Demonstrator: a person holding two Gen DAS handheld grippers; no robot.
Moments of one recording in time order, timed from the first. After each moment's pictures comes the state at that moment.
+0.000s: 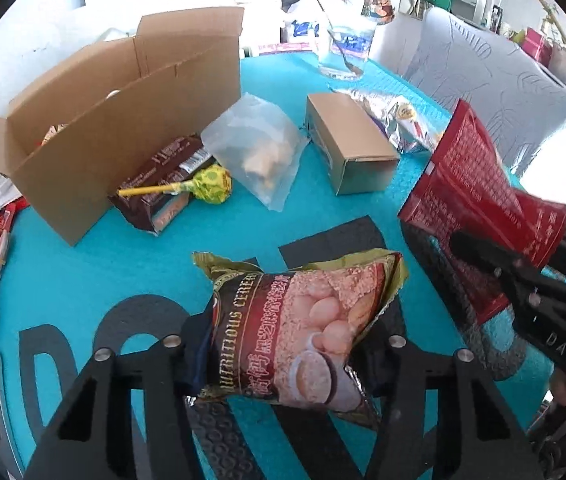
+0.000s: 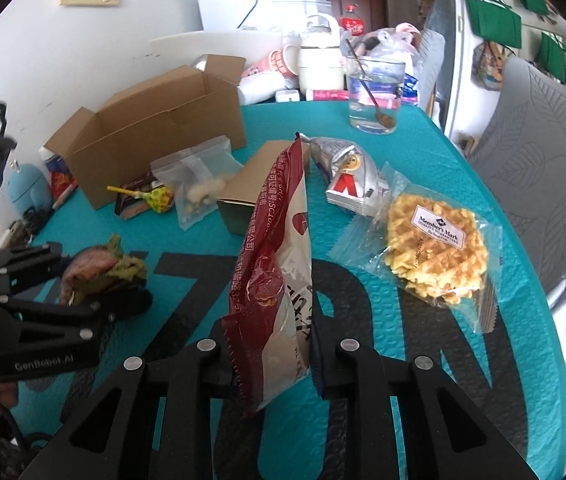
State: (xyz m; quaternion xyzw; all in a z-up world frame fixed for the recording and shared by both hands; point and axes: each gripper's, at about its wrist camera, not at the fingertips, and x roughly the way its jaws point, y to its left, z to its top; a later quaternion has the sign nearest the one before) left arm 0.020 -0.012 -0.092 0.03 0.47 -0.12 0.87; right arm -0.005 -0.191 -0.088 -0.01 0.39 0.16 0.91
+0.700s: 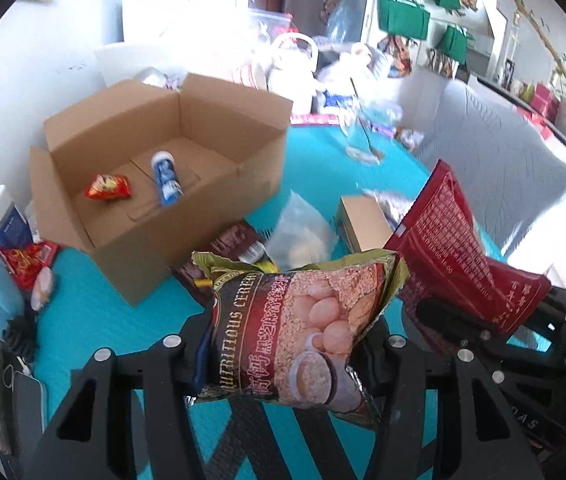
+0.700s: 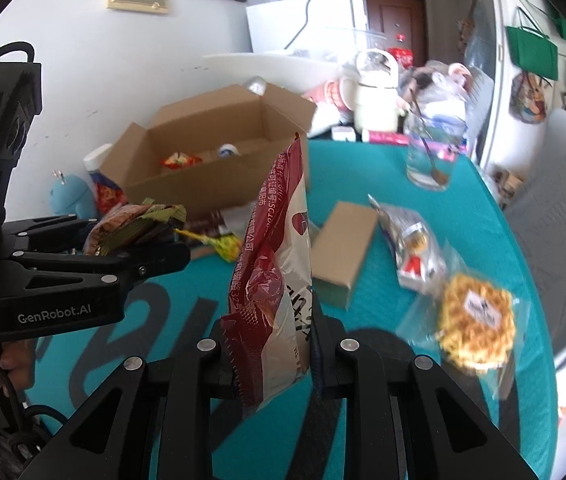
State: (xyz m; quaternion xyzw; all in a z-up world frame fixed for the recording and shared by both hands) left arm 0.030 0.024 -0.022 -0.02 0.40 -0.10 0.91; right arm 0.004 -0.150 -0.043 -0.03 0.35 0.23 0.91
